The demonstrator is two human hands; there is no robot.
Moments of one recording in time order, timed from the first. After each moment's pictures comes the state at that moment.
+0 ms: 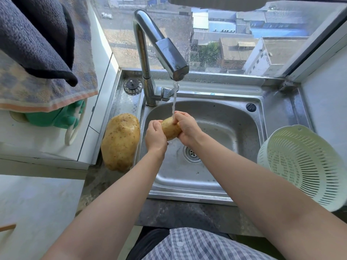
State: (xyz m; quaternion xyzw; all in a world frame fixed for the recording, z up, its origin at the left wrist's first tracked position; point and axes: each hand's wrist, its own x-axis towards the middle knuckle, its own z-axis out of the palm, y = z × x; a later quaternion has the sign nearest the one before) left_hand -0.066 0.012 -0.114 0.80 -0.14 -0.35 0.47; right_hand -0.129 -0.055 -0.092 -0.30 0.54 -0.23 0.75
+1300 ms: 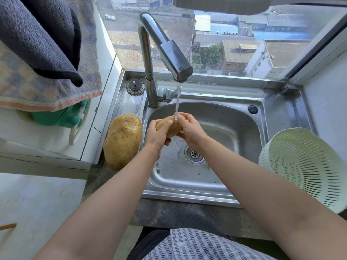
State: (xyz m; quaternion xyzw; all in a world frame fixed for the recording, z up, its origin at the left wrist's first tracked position) left_hand -0.053 0.017 -0.106 0.72 -0.14 -0.47 0.50; right_hand -0.147 -0.051 -0.100 -0.38 0.49 -0.22 0.75
